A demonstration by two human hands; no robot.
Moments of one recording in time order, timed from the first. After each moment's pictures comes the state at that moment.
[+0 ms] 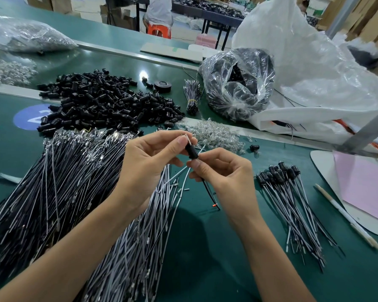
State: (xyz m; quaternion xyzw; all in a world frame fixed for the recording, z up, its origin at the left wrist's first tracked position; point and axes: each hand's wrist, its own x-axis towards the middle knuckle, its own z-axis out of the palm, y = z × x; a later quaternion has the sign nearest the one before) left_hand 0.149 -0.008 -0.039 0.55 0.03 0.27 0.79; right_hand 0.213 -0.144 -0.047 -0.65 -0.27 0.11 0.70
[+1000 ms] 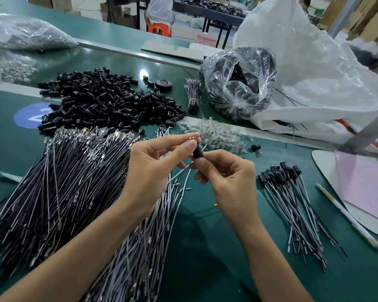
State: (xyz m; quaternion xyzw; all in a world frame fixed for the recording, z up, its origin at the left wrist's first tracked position) left_hand 0.148 -0.016 -0.042 0.57 0.04 0.31 0.76; right_hand 0.210 -0.142 -0.051 -0.67 -0.31 0.03 0.67
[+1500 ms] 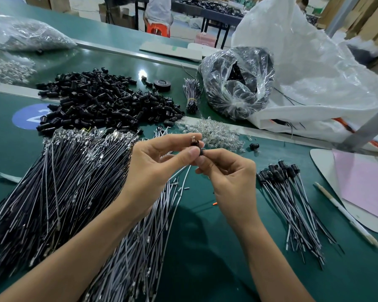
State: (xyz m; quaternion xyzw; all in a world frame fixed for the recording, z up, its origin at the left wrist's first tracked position) left_hand 0.145 -0.017 -0.042 0.58 0.00 0.28 0.76; right_hand 0.211 -0.141 -0.050 -0.67 -0.31 0.01 0.68
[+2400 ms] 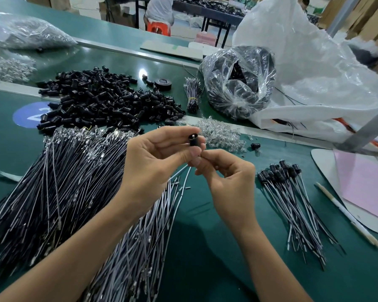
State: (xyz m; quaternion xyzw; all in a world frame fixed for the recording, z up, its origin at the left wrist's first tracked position) left_hand 0.145 -0.018 -0.037 0.55 -0.03 0.31 0.77; right_hand 0.206 -0.138 -0.052 -0.70 -0.32 -0.04 0.64
